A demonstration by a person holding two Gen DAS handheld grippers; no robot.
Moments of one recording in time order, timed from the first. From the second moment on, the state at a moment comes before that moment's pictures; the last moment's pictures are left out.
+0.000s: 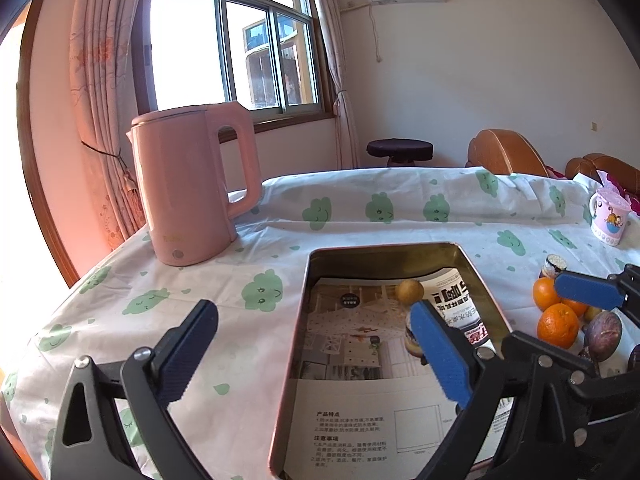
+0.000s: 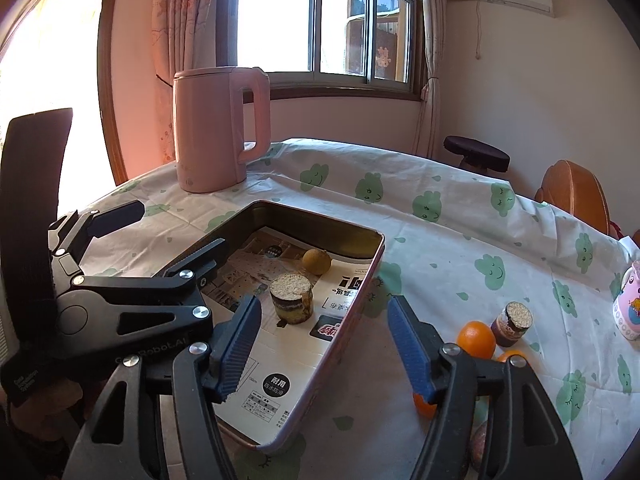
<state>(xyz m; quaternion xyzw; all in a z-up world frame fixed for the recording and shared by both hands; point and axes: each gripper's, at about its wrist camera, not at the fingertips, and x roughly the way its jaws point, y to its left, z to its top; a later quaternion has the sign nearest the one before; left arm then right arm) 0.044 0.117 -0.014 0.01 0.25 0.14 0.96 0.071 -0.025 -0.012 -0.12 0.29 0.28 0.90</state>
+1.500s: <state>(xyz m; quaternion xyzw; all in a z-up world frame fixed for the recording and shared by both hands) 0.047 -0.067 -0.050 0.06 0.40 -0.13 0.91 0.041 -0.218 -0.055 -0.04 0.40 0.16 0.90</state>
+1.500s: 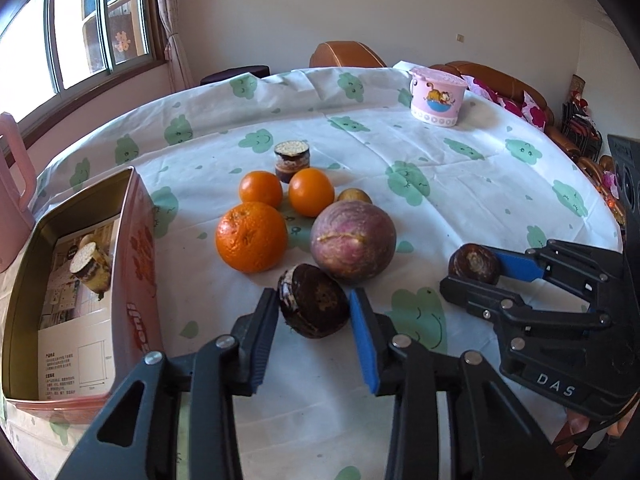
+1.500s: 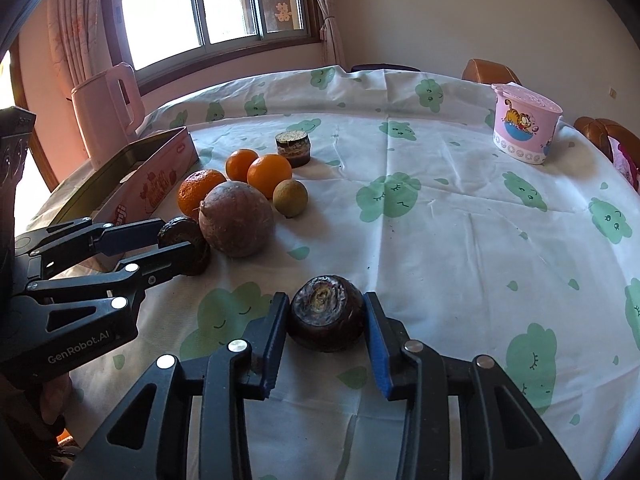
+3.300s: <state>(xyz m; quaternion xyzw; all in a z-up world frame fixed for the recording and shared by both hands) 0.013 -0.045 -0.019 0.02 0.27 -0.08 0.96 0.004 -0.222 -0.033 -0.04 0.26 0.18 0.95</state>
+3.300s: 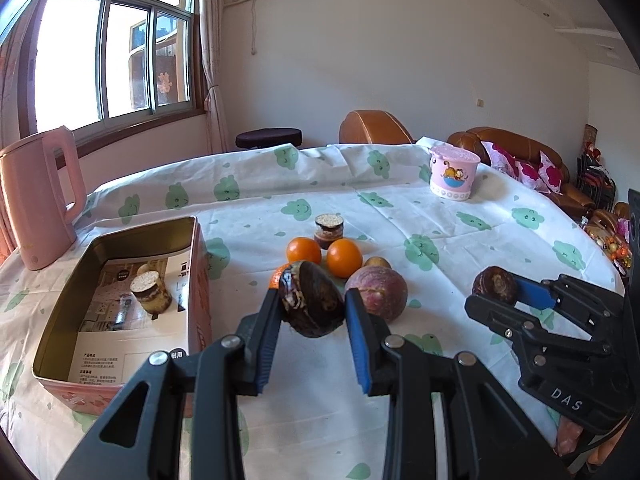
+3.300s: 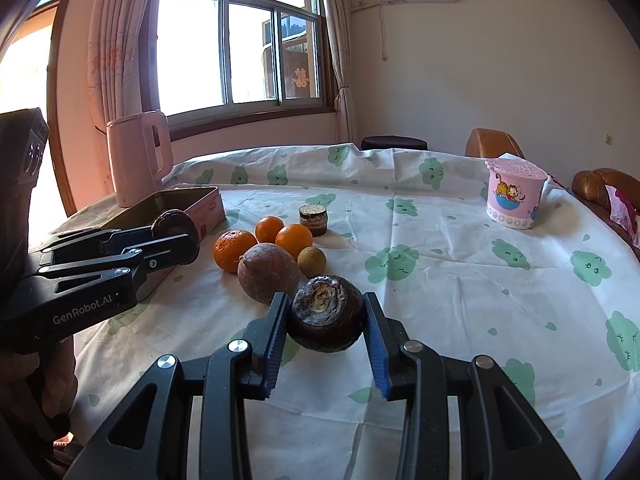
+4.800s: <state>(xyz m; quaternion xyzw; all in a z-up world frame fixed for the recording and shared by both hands) -0.007 -0.042 -0.009 0.02 0.21 -0.07 0.97 -0.016 -0.227 -0.026 -0.03 0.19 0.18 0.96</state>
